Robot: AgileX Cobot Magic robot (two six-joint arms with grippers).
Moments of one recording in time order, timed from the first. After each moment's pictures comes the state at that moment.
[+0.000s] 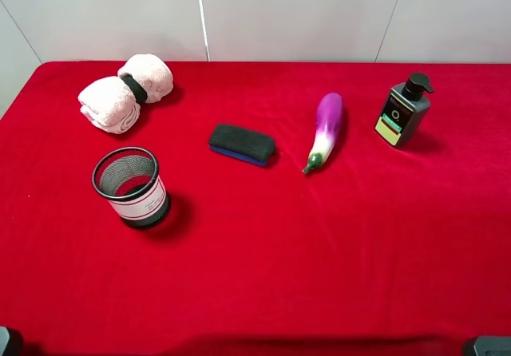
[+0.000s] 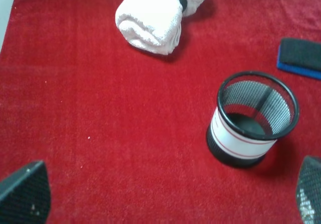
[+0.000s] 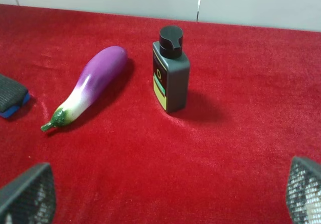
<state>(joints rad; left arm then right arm) -0.07 0.10 -0.55 -0.05 1.05 0.01 0.16 -0.01 -0.50 0.00 1.02 0.01</state>
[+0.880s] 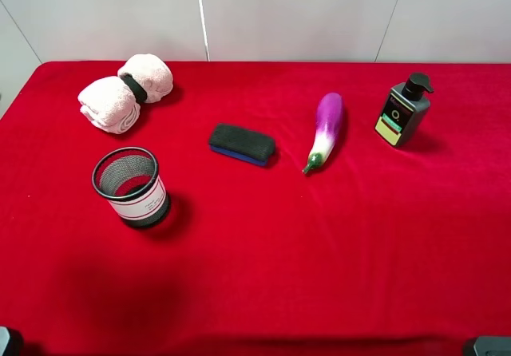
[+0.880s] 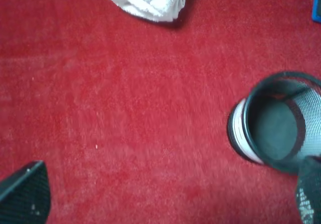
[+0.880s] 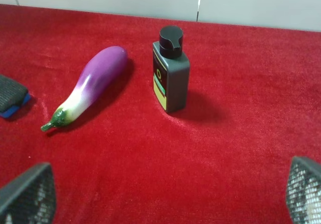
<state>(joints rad) -0.07 0.89 -0.79 -0.05 0.89 0.14 0.16 -0.01 -0.50 0.00 1.02 0.01</state>
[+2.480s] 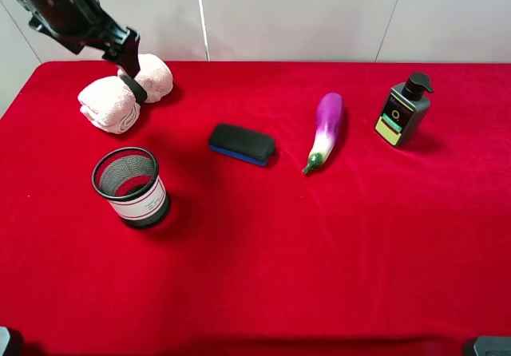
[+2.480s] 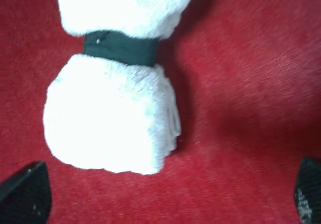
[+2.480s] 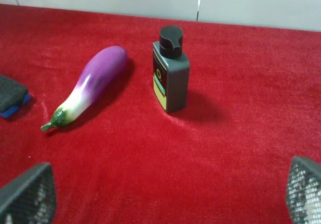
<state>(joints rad) -0.25 1.77 -1.31 0.10 0.75 0.18 0.16 -0.01 -0.50 0.00 1.02 0.01</state>
